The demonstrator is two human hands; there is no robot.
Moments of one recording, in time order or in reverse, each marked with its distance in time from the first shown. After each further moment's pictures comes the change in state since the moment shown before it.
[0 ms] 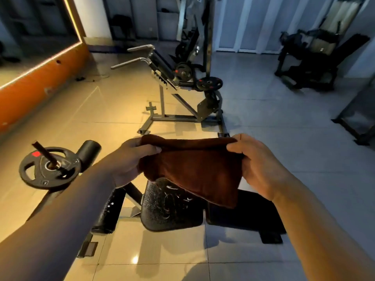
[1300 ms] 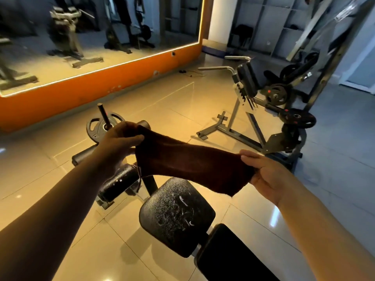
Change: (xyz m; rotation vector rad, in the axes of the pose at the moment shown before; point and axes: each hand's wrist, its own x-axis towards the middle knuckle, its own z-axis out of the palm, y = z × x) left_hand 0.059 0.000 0.071 0.012 0.926 0.232; right_hand 0.266 -0.006 -0.128 0.028 -0.415 0.338
